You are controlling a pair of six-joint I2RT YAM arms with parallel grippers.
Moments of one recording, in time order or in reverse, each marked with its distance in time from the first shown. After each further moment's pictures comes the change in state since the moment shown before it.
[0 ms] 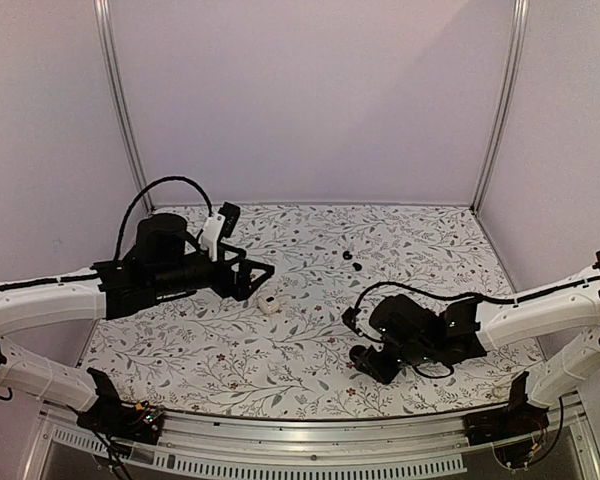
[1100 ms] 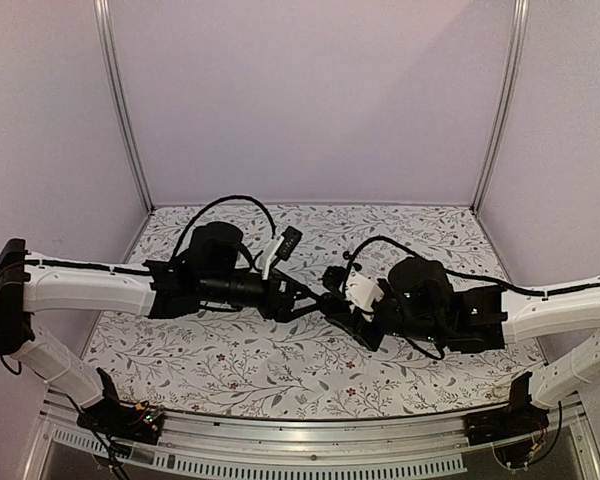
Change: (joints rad) left arm -0.157 0.289 0.125 0.117 0.309 -0.203; right arm 0.030 -0.140 0.089 0.318 0.077 -0.464
